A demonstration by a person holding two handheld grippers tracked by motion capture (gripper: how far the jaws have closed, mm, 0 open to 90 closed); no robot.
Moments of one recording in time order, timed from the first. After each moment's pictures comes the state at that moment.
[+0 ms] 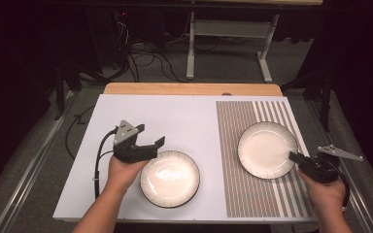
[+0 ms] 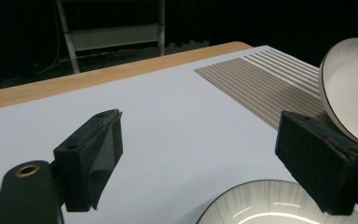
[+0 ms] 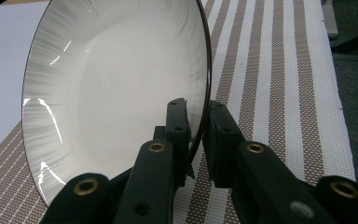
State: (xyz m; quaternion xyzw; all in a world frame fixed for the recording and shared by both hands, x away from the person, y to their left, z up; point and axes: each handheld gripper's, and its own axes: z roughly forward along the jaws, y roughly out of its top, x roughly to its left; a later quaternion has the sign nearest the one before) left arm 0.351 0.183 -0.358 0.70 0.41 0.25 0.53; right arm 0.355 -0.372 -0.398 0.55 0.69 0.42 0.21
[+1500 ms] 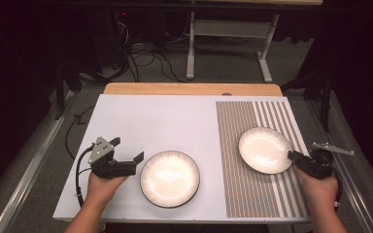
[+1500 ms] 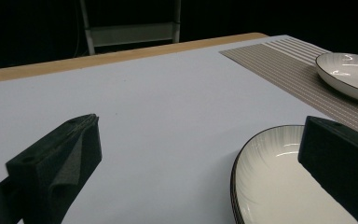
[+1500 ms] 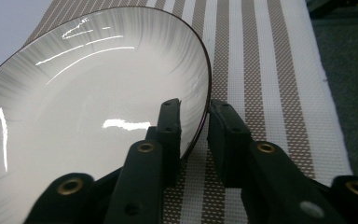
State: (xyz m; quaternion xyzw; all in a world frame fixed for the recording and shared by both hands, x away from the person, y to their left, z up) left arm 0.324 0.230 -0.391 0.69 0.43 0.26 0.52; right arm 0.375 -0.373 -0.413 0.61 0.67 0.38 0.21
